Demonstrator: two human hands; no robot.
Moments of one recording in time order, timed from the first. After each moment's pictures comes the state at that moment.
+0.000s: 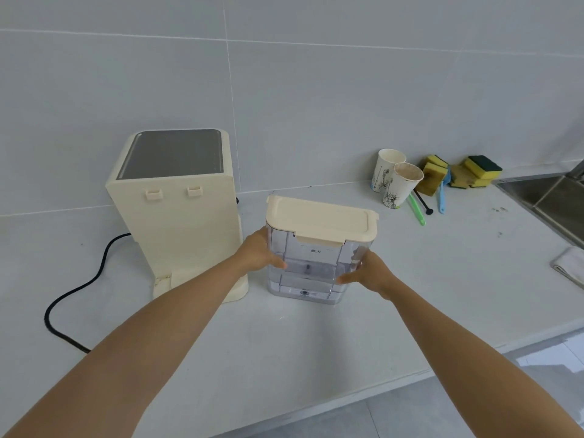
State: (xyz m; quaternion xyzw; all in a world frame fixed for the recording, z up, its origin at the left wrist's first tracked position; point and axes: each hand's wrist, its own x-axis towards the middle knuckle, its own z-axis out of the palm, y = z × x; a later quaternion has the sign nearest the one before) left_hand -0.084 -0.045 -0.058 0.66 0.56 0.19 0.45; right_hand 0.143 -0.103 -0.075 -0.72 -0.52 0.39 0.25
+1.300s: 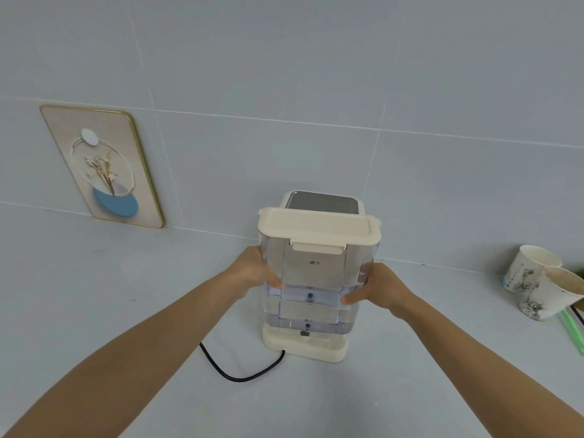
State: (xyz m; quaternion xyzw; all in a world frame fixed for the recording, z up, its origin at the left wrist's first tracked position) left_hand -0.238 -0.079 0.006 0.49 0.66 0.29 0.49; right_hand -0.010 -0.058 -0.011 -0.61 -0.65 0.42 0.18
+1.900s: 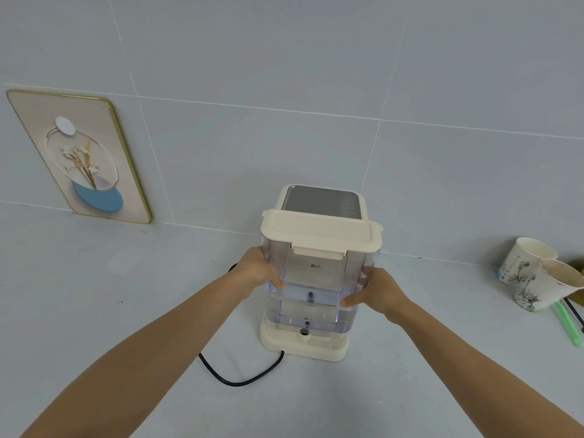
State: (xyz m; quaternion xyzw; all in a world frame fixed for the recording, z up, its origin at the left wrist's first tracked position) left_hand -0.239 -0.051 -0.014 0.46 0.67 0.29 0.51; right_hand -0.019 -0.045 -0.037 -0.66 -0.58 0.43 0.20
